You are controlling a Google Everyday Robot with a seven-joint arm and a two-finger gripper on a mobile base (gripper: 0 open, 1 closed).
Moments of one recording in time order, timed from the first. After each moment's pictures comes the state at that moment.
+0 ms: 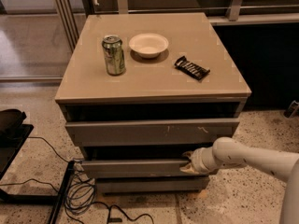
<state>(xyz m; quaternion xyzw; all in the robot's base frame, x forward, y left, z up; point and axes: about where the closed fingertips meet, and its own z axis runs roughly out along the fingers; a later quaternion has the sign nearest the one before) 0.551 -0.161 0.395 -0.64 0.71 0.10 0.27</state>
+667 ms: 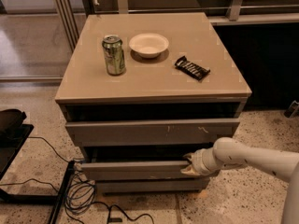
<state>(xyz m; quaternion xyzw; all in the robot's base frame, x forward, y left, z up) 0.552 -0.162 0.410 -0.64 0.71 0.10 0.27</state>
